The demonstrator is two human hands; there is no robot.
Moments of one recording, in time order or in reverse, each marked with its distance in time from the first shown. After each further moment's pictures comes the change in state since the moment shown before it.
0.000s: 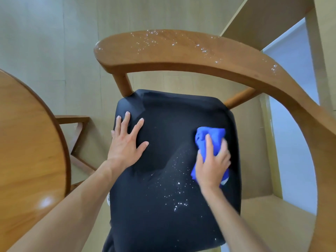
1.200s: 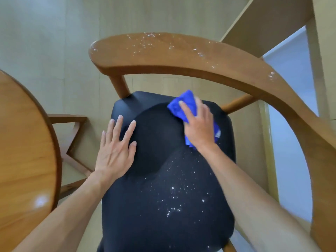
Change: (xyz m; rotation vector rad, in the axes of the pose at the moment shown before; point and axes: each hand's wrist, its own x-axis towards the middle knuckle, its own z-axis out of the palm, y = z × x) left_hand -0.018 -0.004 0.004 0.104 0.164 0.041; right_hand 0.122 -0.033 0.023 -0.017 -0.067 -0.461
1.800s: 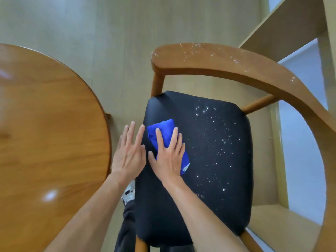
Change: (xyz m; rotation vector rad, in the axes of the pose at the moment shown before) left_hand -0.054 -0.048 -0.026 -0.041 0.000 -0.024; right_hand -0.100 -0.209 0.001 0.059 -0.289 0.214
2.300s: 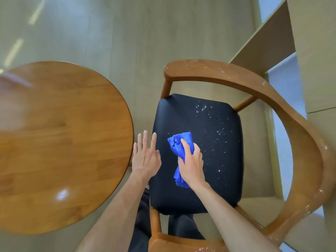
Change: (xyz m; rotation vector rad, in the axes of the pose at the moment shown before) left_hand -0.084 0.038 -0.051 0.045 -0.101 -0.131; right_hand -0.089 0.012 -0.113 0.289 -0.200 0.162
